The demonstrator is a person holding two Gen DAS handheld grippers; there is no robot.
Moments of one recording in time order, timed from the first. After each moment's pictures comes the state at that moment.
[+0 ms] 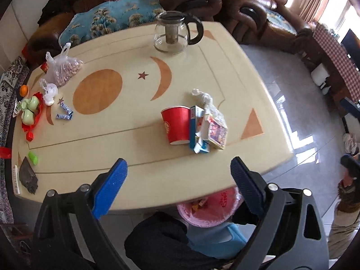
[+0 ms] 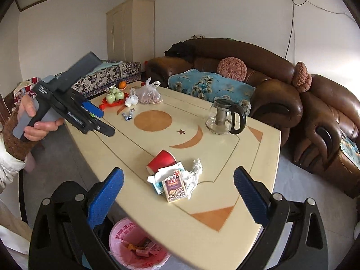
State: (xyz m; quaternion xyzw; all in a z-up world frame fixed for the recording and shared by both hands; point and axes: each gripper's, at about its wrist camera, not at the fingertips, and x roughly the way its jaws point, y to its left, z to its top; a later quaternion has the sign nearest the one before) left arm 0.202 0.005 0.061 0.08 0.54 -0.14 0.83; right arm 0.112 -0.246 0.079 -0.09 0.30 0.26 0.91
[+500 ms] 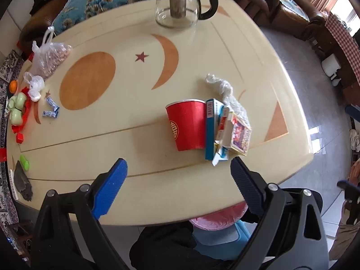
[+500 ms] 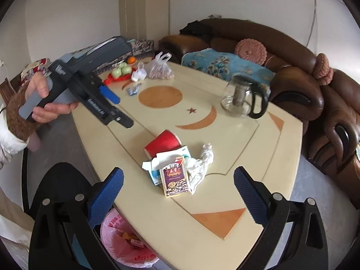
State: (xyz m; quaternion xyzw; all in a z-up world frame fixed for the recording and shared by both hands) left arm 0.269 -0.004 -0.015 0.09 0.59 -0.13 0.79; right arm 0.169 -0.221 0.005 -0.13 0.36 0.31 0.87
